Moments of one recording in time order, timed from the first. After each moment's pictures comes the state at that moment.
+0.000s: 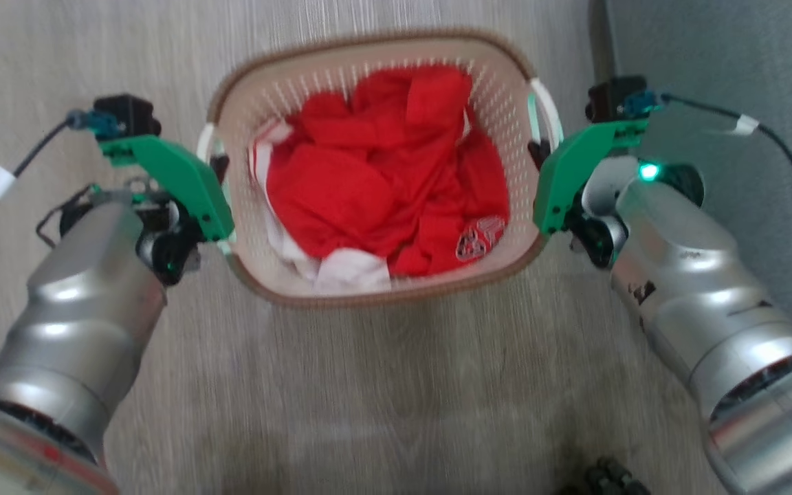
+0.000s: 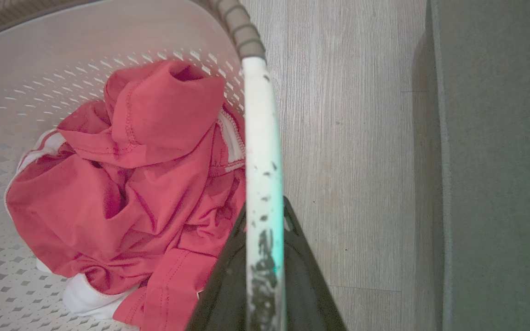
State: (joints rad) left arm -0.96 0.19 -0.87 1.15 -1.13 -0.13 0.08; right arm -1.03 -0.02 0.64 1.28 0.77 0.14 0.01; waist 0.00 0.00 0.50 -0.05
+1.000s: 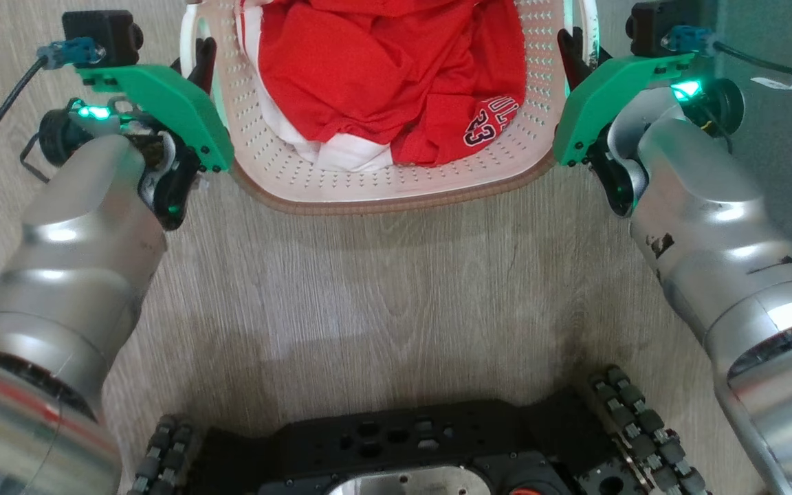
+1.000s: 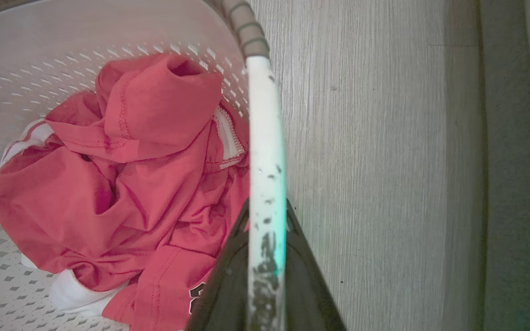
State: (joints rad) left arm -1.11 0.17 -0.93 1.18 -1.09 -0.14 -0.21; right arm -1.14 -0.03 0.52 1.28 0.59 0.14 -0.25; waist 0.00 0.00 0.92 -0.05
